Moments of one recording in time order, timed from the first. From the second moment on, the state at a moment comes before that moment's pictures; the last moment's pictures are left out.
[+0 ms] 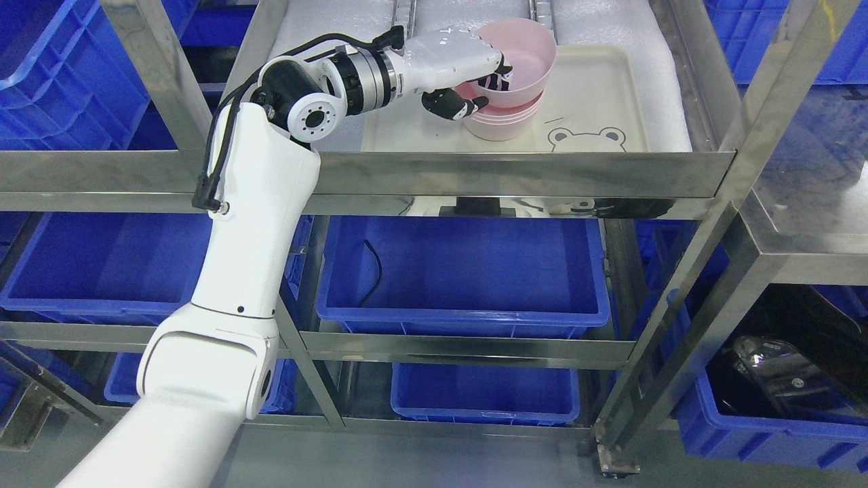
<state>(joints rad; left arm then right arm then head) -0.93 0.03 -0.22 -1.18 -0.93 -0.61 -0.78 0.00 0.00 0.05 0.00 0.06 -0.08 -0.03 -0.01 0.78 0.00</state>
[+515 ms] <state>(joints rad) -1.01 0.01 -0.22 -1.15 -0.93 -0.60 -0.85 0.00 0.00 0.05 0.00 0.06 -0.08 -0.03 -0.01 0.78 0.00</state>
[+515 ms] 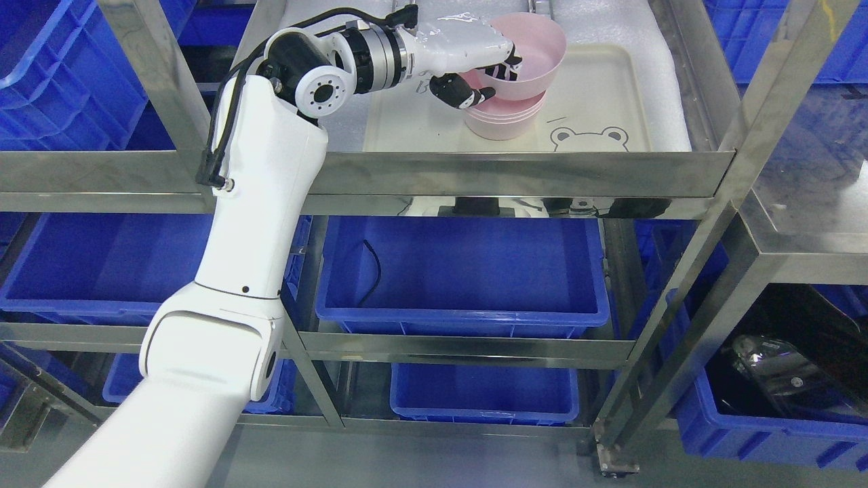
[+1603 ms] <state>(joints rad) -0.98 0.06 -0.21 -1.17 -0.90 -0.63 -0.88 0.00 0.00 0.05 0.00 0.06 -0.08 -0.02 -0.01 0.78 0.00</state>
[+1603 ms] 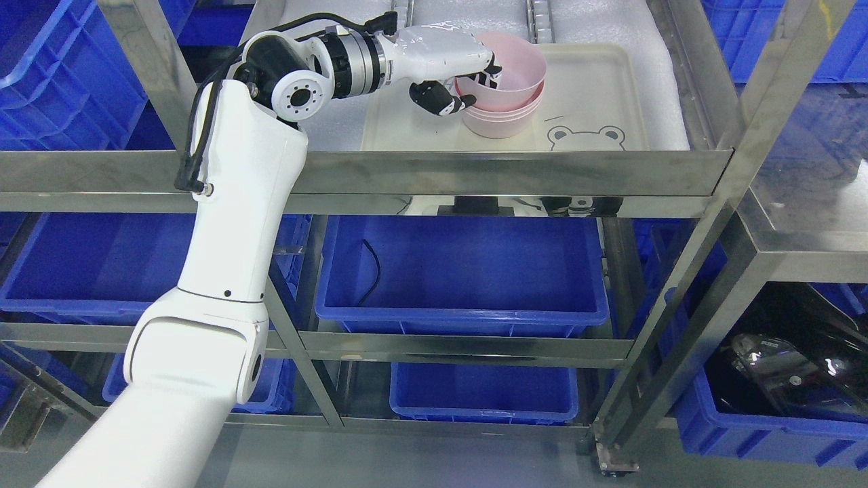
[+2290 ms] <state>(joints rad) -0.98 0.03 -0.19 -1.19 -0.72 -0.62 -0.88 0.00 0.00 0.05 0.00 0.06 -0.08 -0.03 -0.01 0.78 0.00</state>
